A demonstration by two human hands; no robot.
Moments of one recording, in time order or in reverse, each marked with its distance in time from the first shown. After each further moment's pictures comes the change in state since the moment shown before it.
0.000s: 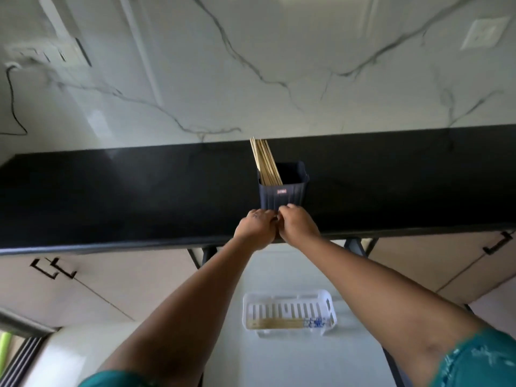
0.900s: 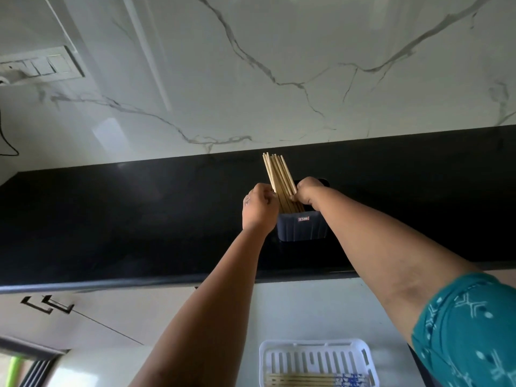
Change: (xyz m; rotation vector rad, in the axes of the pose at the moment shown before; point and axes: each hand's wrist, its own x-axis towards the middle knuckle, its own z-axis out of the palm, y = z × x) left_hand 0.118 -0.035 -0.026 -0.501 0.360 -0.260; right_hand 0.201 0.025 0.000 0.224 -0.351 0.462
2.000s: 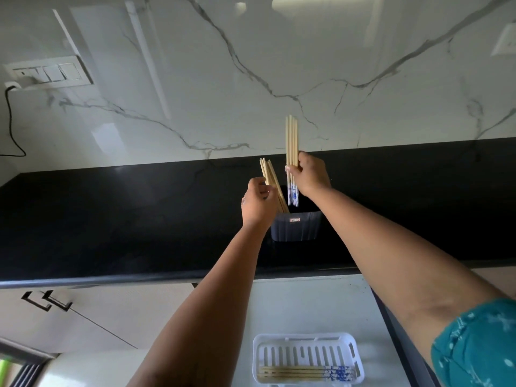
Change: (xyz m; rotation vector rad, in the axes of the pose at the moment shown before) left_hand -0.036 0.046 -0.024 -0.312 0.076 -0.047; right_hand -0.075 -0.012 -0.045 0.193 0.532 -0.456
